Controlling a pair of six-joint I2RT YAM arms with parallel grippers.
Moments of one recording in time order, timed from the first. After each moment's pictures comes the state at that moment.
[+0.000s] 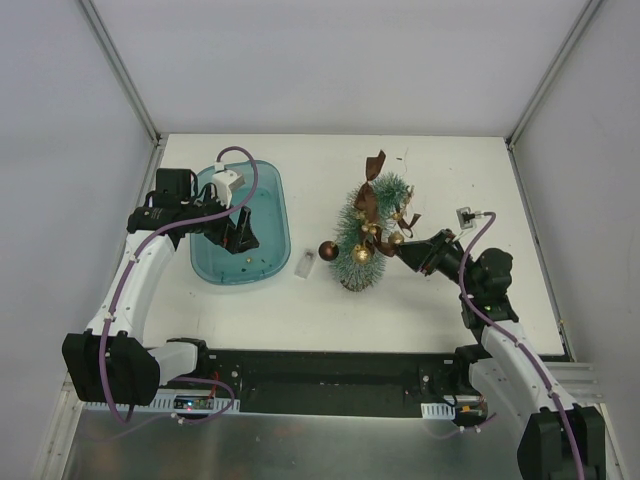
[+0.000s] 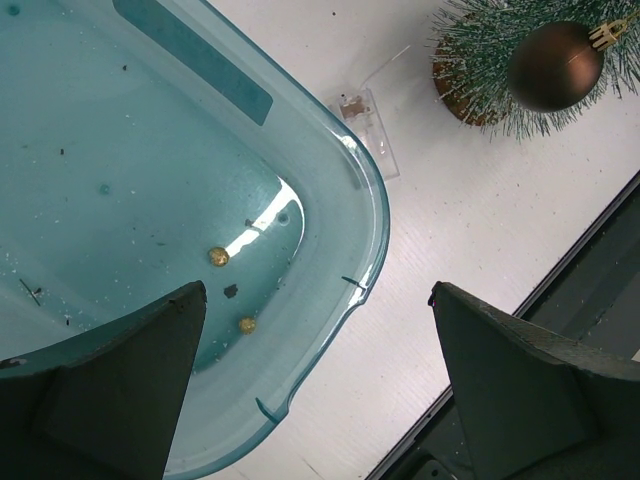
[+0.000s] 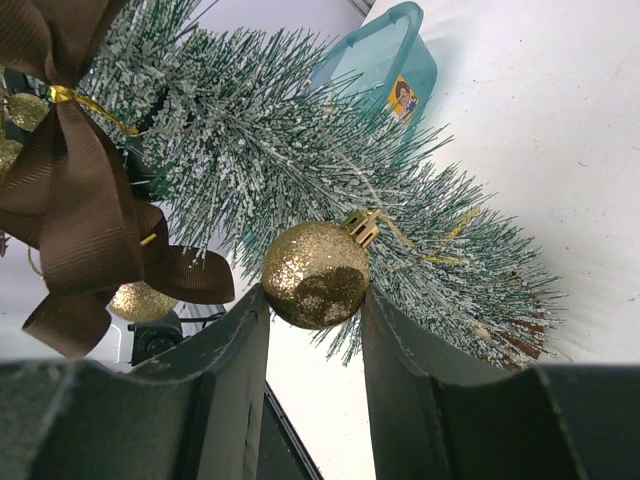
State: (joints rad) left arm -0.04 1.18 1.07 -0.78 0.70 0.29; right arm 0.16 0.75 0.28 0.48 -0.71 0.85
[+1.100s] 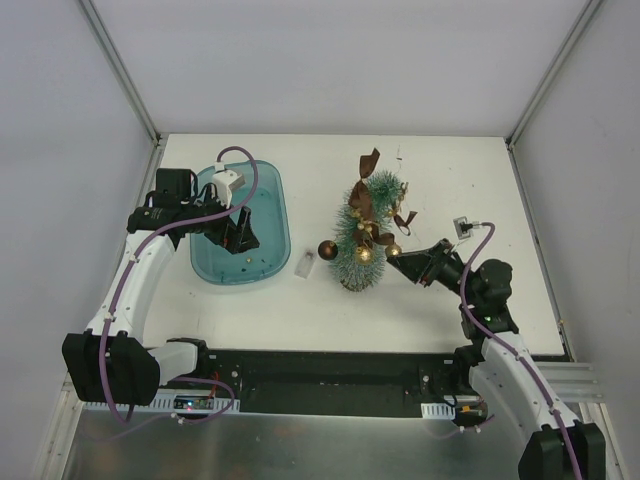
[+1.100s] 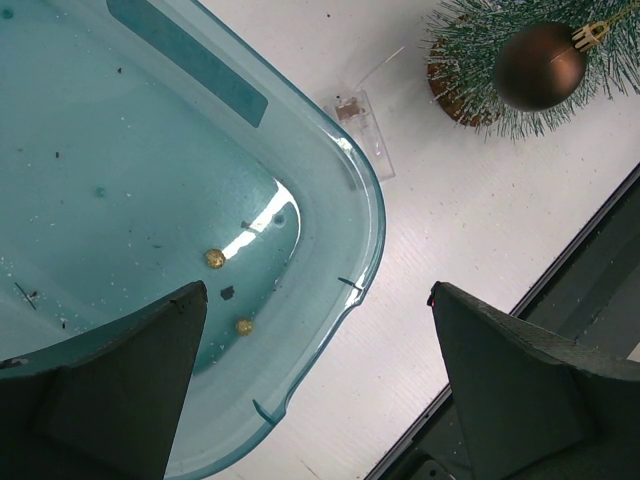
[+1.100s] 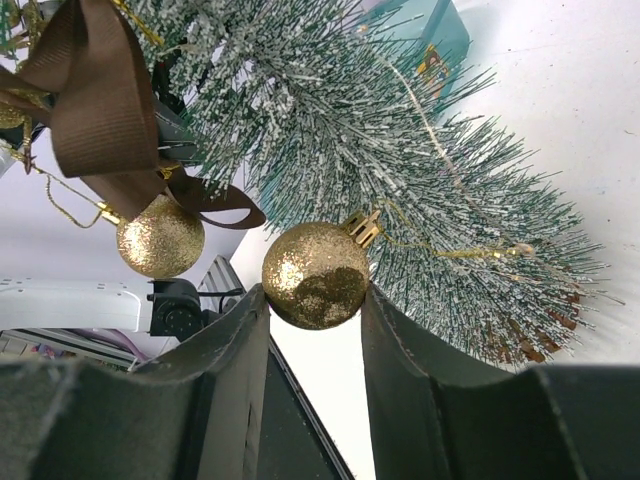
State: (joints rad) left arm -0.04 1.18 1.07 -0.78 0.71 0.29; right arm 0.18 0.64 0.22 0.46 -0.74 0.87
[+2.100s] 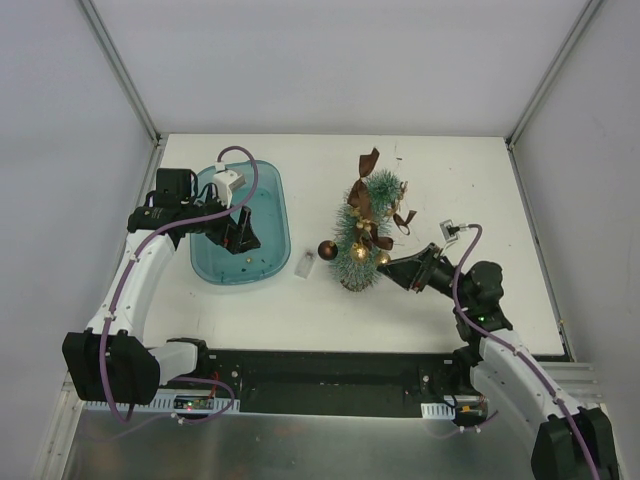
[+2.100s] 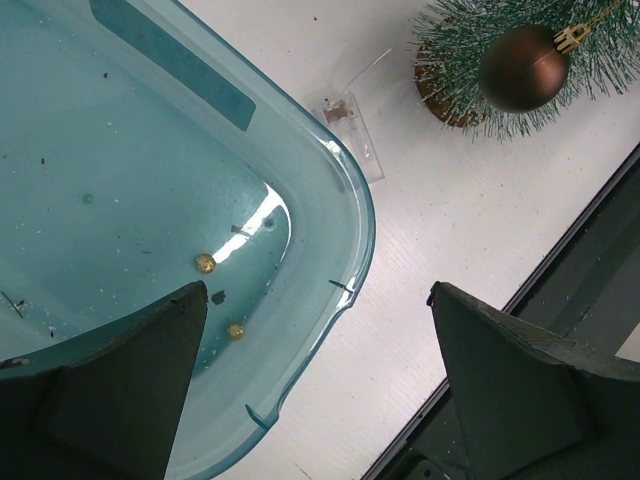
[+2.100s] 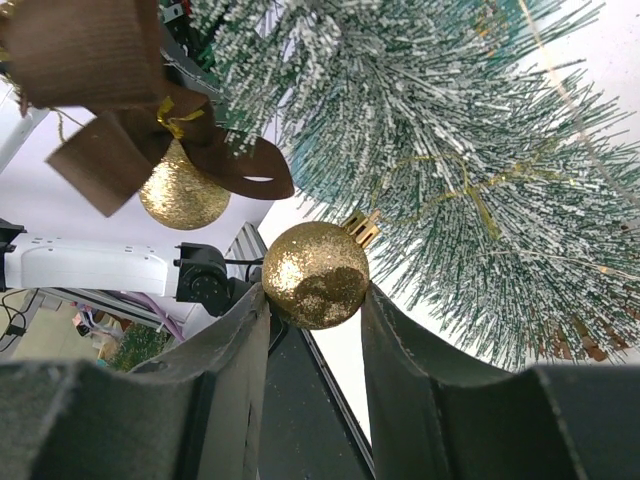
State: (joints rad) left arm -0.04 1.18 1.07 -0.78 0.73 0.29; right arm 0.29 0.70 0.19 0.55 -0.75 0.91
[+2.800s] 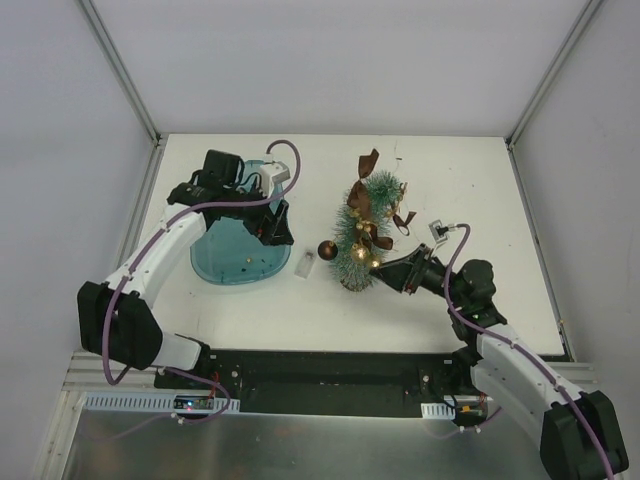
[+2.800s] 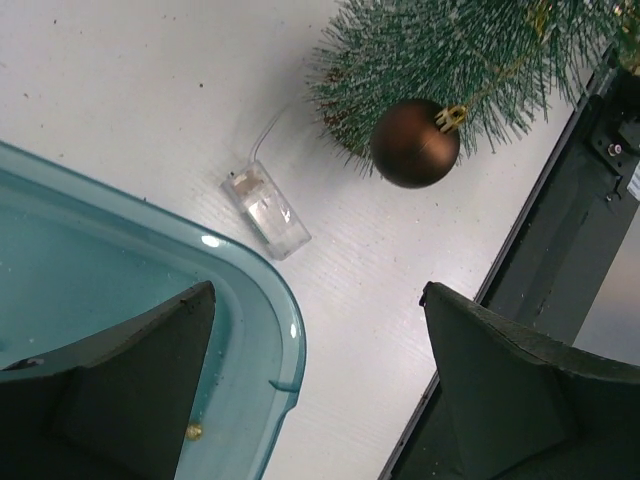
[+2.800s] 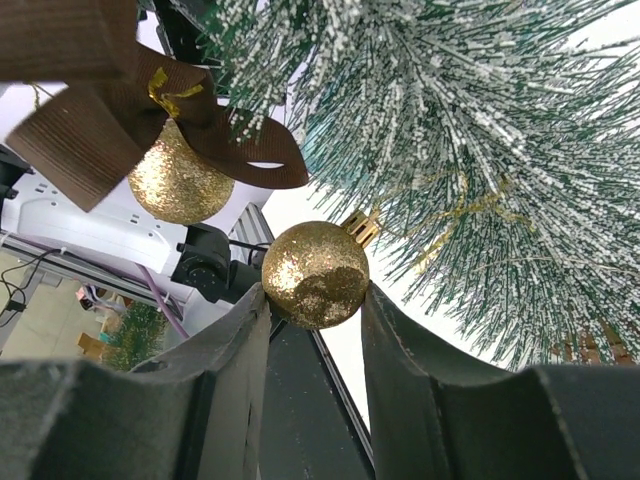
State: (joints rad) left arm -0.28 1.37 1.20 -0.73 0.75 0.23; right arm 0.37 0.76 0.19 0.60 -0.72 0.89
